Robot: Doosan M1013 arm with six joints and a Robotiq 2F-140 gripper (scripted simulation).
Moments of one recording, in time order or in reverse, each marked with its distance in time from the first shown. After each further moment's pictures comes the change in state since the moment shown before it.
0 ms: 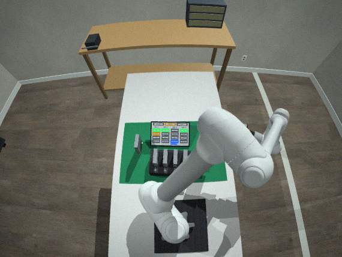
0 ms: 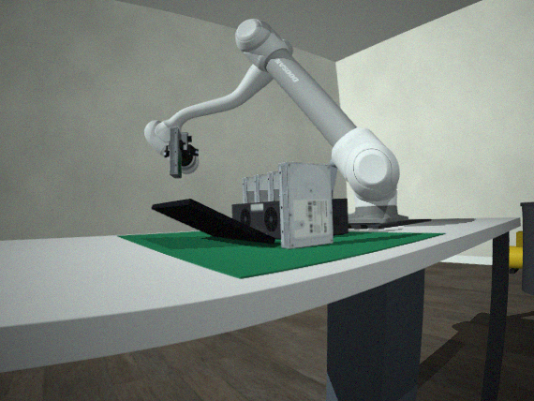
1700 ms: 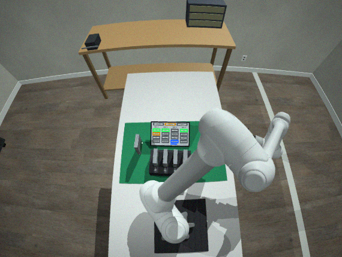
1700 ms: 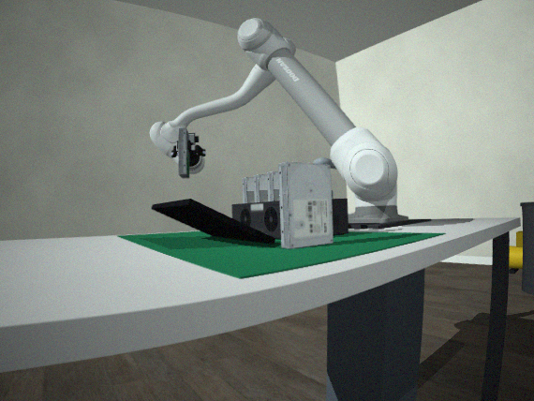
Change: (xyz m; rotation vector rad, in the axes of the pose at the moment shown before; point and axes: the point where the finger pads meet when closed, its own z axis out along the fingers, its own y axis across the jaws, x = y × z) arm 0.000 -0.026 -0.011 0.000 -0.001 0.000
